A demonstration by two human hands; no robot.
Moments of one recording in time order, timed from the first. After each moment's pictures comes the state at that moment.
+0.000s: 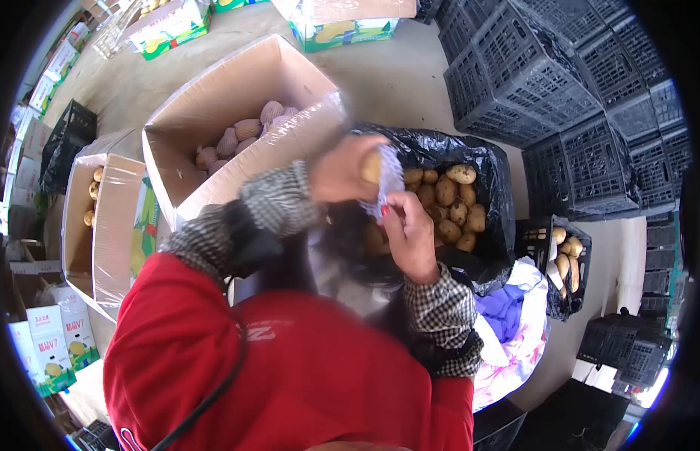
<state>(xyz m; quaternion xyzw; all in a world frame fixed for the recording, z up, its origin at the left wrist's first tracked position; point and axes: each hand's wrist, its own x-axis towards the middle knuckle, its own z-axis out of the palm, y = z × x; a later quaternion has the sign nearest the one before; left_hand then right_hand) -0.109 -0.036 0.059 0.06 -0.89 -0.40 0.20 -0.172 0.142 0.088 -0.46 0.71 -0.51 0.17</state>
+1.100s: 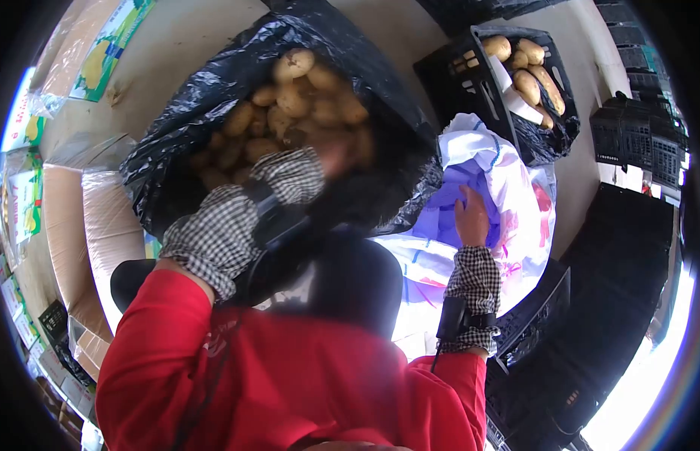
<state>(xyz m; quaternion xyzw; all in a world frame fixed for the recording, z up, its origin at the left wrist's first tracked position) -0.365 0.199 -0.168 -0.21 -0.91 -0.33 -0.10 -0.331 0.525 -0.094 -0.03 0.99 -0.13 0.04</state>
